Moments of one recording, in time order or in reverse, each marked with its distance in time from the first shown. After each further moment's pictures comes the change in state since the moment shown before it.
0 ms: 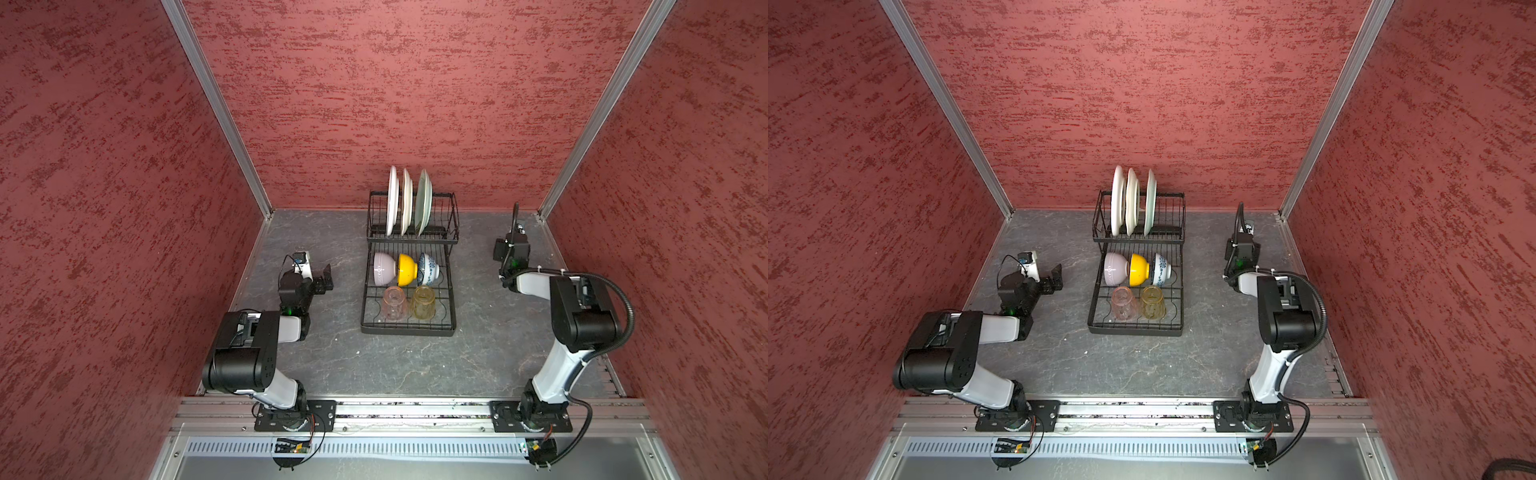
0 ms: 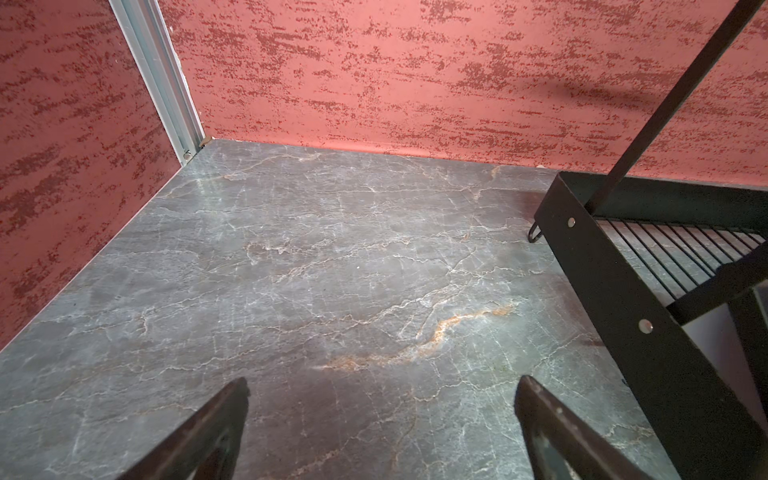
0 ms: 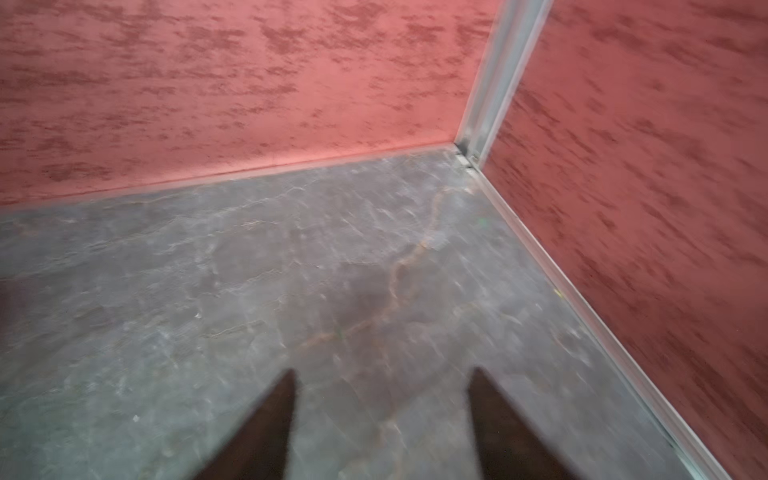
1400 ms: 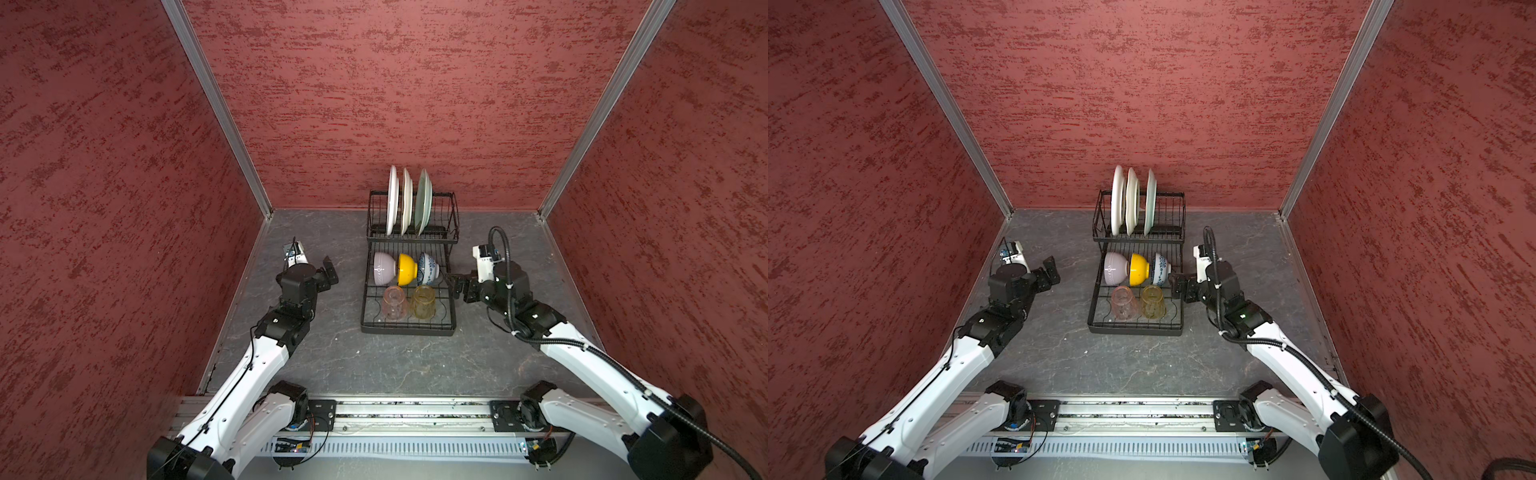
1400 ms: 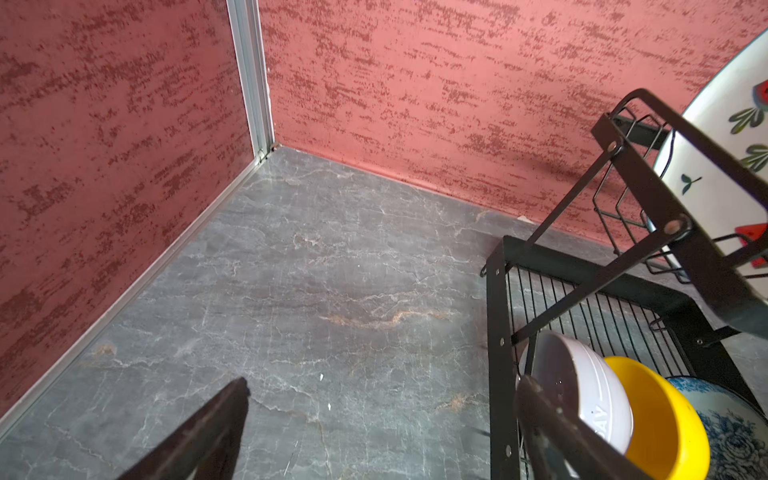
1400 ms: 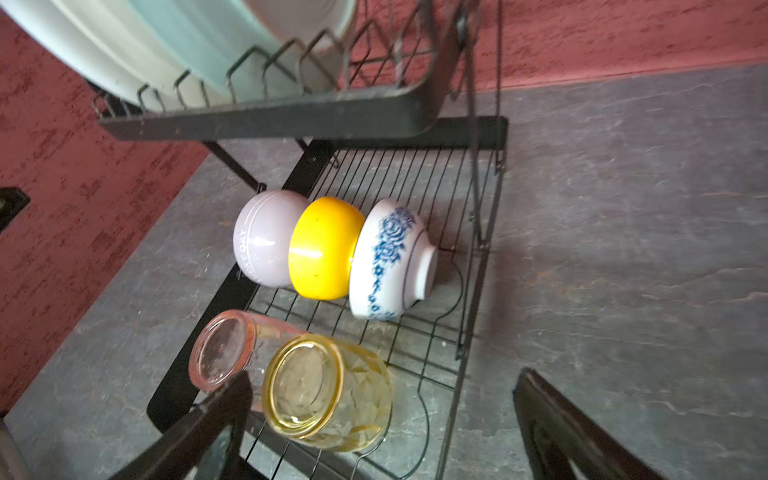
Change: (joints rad) left arm -0.327 -0.660 0.286 -1.068 -0.463 -0.299; right arm 0.506 -0.784 -0.196 -0.624 -0.369 0.299
